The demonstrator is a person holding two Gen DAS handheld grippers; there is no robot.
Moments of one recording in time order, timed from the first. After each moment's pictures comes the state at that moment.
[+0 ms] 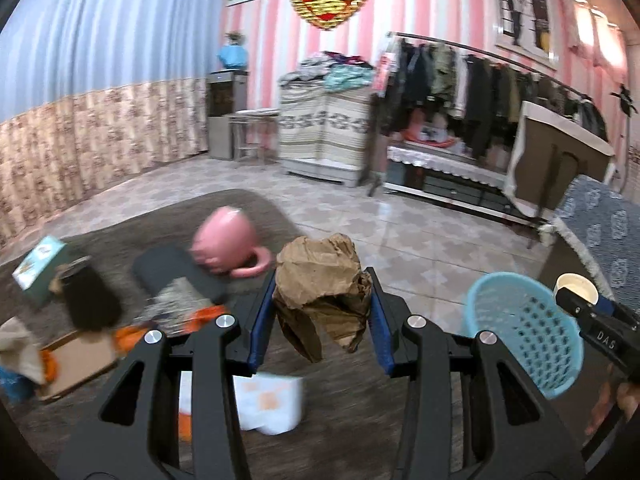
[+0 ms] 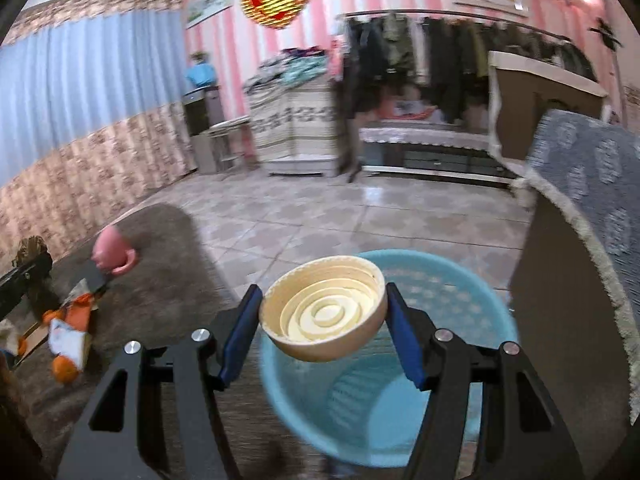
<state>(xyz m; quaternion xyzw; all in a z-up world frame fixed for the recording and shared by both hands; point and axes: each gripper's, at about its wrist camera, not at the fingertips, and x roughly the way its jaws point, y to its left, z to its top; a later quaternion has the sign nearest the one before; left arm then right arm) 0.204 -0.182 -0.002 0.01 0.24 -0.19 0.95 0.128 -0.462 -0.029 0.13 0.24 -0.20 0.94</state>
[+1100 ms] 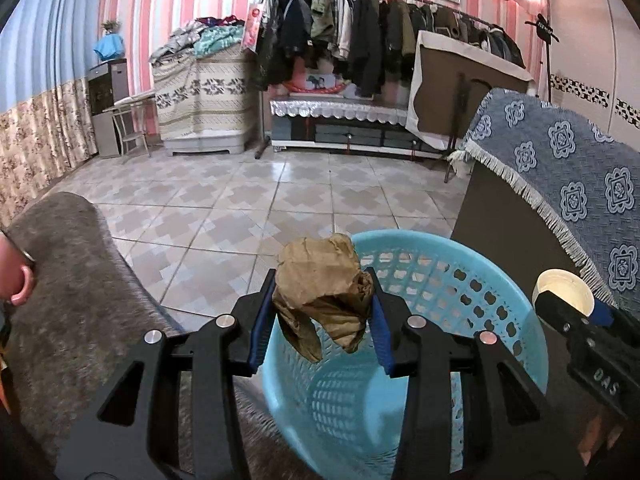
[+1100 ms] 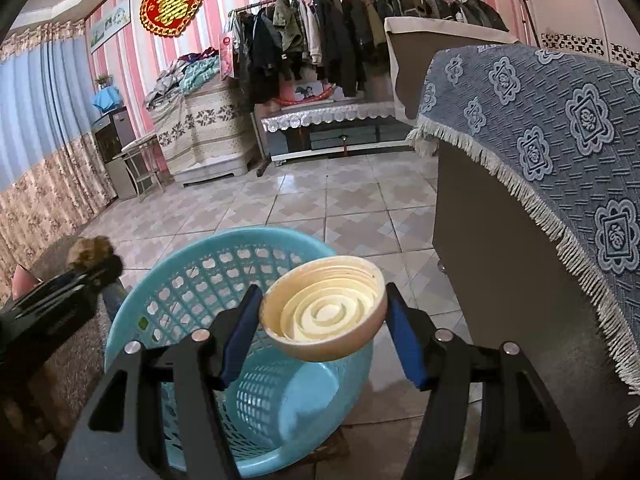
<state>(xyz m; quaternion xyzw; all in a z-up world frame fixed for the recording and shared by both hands) 0.223 -0.401 -0.079 0.09 0.29 -0.35 0.89 0.090 -0.552 -0.080 0.18 0.25 -0.32 0.90</state>
